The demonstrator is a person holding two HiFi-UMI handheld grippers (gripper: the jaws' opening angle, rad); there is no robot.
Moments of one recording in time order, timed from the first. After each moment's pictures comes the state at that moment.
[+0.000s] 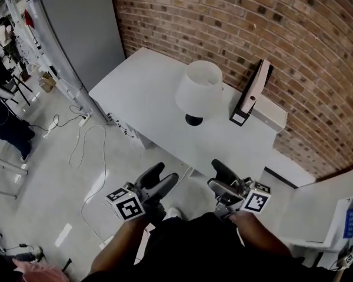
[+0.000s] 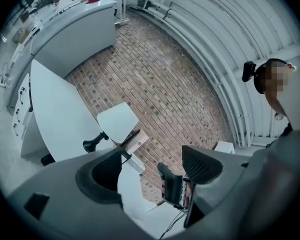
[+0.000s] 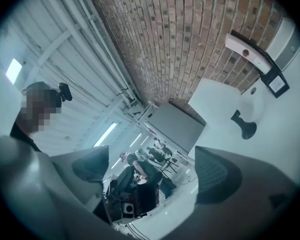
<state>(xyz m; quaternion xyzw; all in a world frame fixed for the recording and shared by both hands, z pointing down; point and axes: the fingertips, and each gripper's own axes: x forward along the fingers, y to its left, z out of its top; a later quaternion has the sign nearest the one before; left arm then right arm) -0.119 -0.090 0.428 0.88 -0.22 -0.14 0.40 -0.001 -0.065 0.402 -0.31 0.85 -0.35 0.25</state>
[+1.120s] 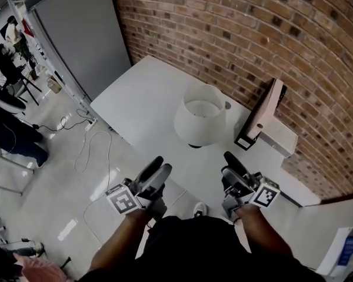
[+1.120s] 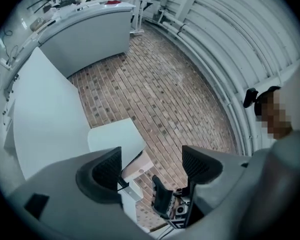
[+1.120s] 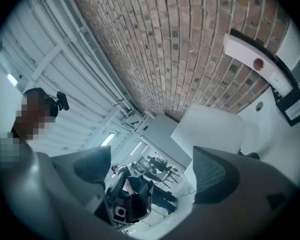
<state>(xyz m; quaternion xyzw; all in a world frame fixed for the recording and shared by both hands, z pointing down) -0.078 -0.226 0.402 0.84 -0.25 -0.24 0.42 0.099 -0.207 0.399 -0.31 0.83 -0.36 0.29</state>
